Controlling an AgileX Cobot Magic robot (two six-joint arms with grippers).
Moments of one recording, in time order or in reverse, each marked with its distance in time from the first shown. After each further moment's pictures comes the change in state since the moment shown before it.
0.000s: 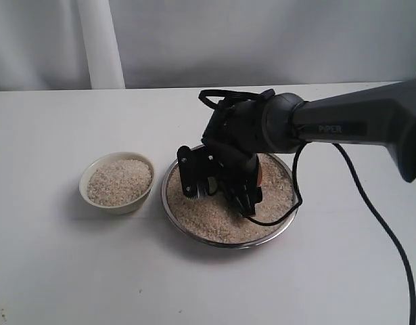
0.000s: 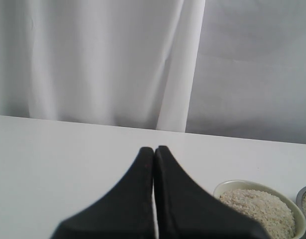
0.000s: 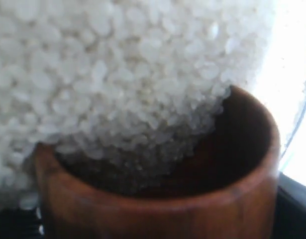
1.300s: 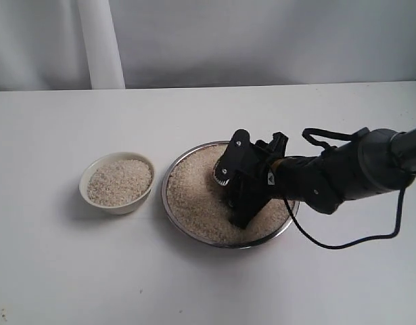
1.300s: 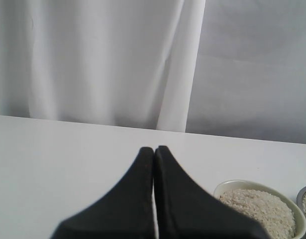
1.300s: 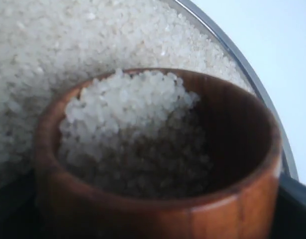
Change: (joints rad) left arm 0.000 0.000 0.000 0.000 0.000 0.000; right arm -0.188 -0.164 0.535 0.452 -0.979 0.074
